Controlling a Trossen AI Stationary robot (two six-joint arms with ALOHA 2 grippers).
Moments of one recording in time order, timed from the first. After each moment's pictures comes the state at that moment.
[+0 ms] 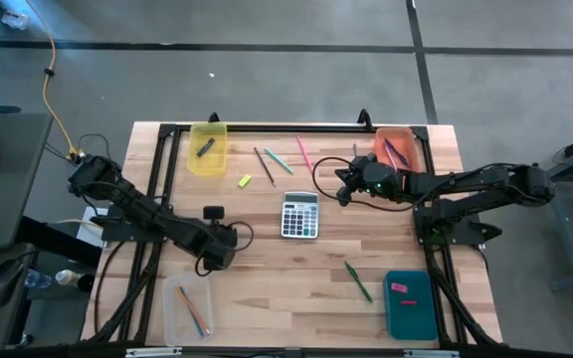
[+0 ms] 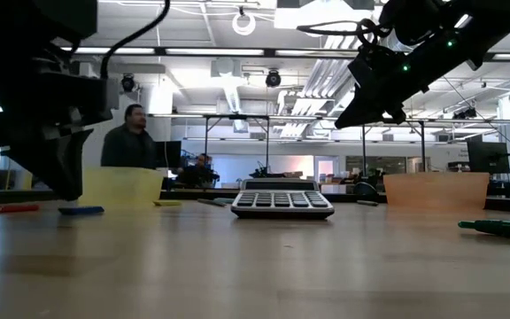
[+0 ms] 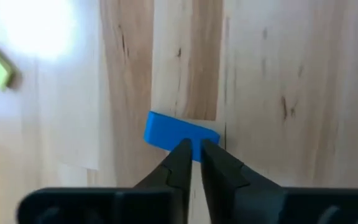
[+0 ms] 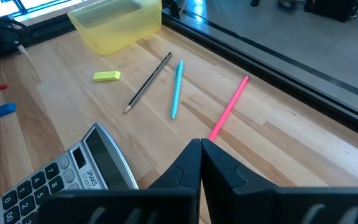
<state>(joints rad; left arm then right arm) -0.34 1.51 0.71 -0.68 -0.43 -0.41 -0.17 1.15 0.52 0.13 0.39 0.30</state>
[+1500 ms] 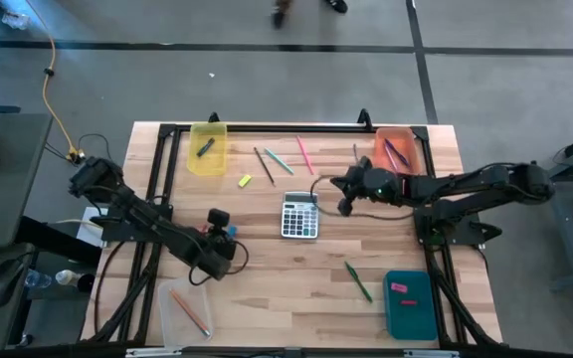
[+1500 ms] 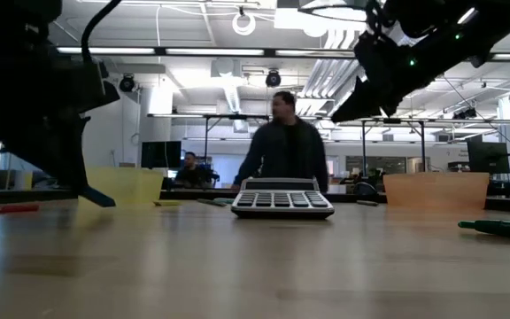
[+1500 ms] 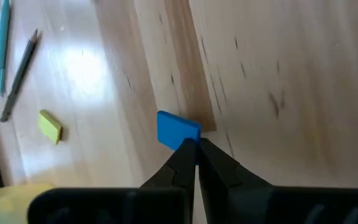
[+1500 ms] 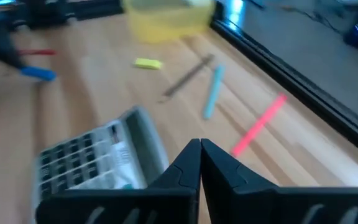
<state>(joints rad) -0.43 1.53 0.72 -0.68 -0.58 -0.22 -0.10 1.15 0.52 0.16 0.32 0.14</state>
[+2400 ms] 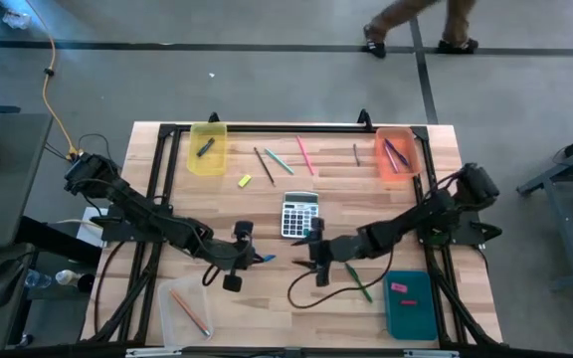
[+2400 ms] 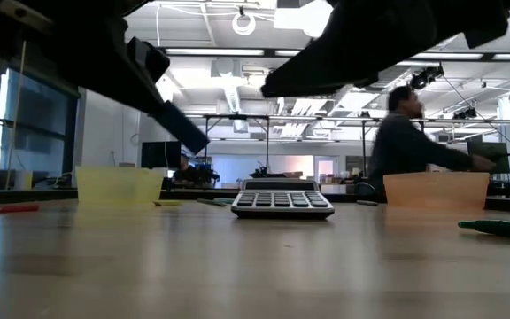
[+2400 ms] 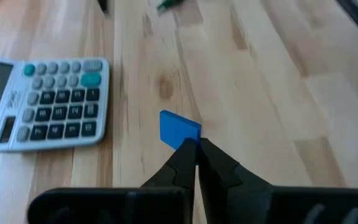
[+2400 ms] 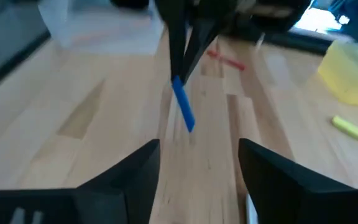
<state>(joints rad) -0.36 1.47 0.72 0.00 -0.32 -0.13 0.38 1.70 0.83 0.44 0.33 -0.03</state>
